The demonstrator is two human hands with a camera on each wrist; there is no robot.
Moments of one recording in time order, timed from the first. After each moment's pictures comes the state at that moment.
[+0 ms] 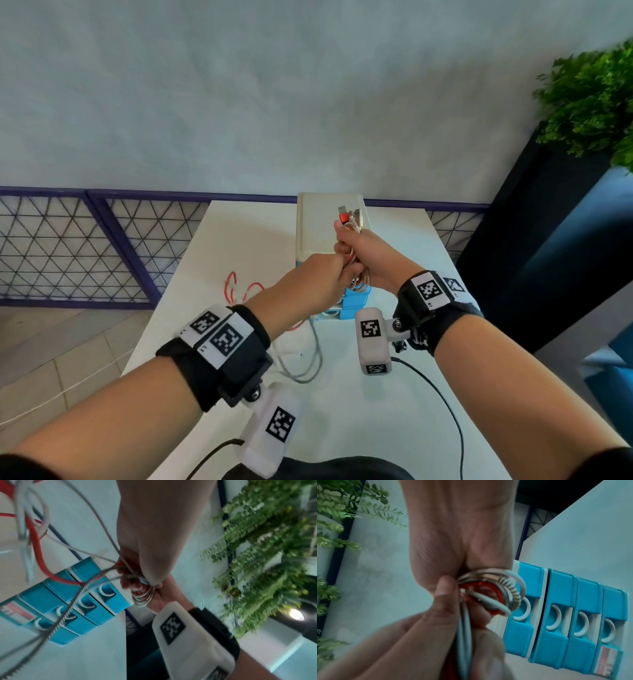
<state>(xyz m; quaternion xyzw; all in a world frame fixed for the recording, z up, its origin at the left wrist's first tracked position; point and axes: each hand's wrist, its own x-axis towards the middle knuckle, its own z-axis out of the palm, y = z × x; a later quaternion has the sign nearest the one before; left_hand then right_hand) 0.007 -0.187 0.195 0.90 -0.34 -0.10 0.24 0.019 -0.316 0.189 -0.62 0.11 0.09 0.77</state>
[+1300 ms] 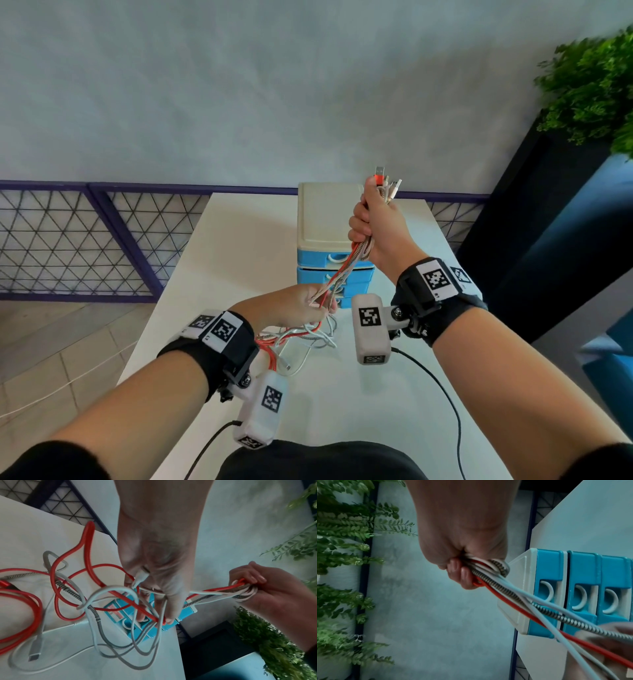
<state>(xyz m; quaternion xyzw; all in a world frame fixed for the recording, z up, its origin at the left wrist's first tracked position) 0.014 -0.145 0.130 0.82 -0.32 -0.33 0.35 0.009 -0.305 0.214 -0.50 0.15 -0.10 0.85</state>
